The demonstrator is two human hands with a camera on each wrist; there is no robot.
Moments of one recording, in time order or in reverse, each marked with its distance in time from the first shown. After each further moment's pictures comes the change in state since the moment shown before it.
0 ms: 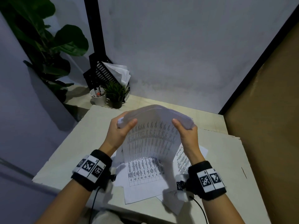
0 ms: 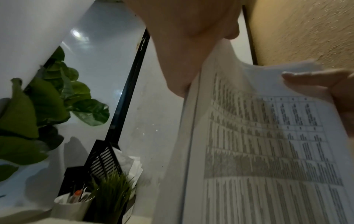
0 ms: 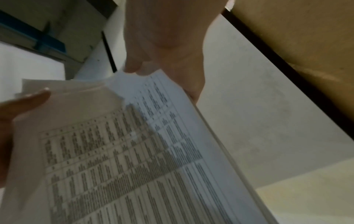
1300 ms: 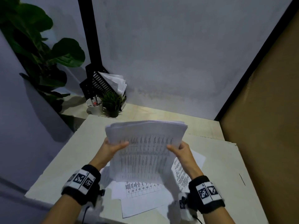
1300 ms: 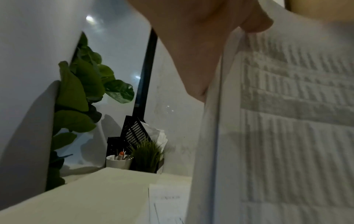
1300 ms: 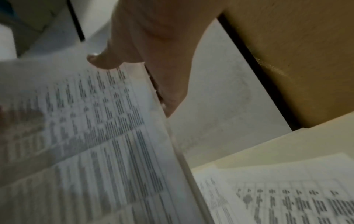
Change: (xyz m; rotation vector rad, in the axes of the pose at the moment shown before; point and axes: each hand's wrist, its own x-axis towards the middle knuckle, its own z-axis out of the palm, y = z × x) left_hand -0.011 -0.034 -0.021 -0.121 0.011 -0.336; right_hand -0.012 0.033 -0.024 -0.138 -0.172 0.207
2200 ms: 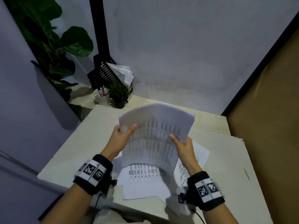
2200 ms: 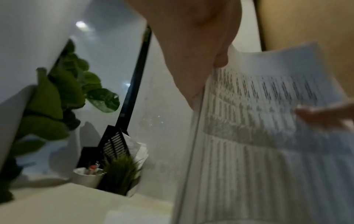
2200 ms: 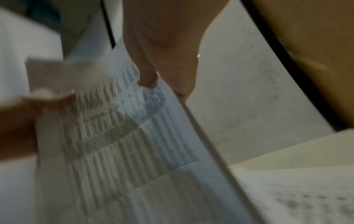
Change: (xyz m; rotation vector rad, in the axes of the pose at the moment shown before) left_hand -0.022 0.027 0.027 0.072 0.096 0.045; right_hand -0.021 -0.017 0.028 -0.118 0.098 -0.057
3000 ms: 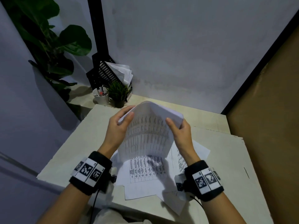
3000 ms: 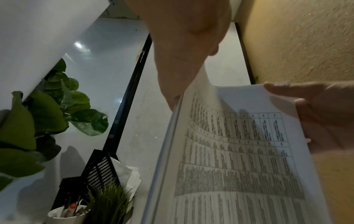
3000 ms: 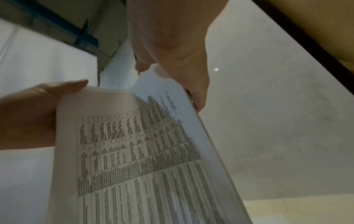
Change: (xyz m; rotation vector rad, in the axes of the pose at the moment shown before) left_hand 0.010 0.024 0.000 0.100 0.014 0.257; right_hand 0.020 -0.031 0.013 0.120 0.028 -0.181
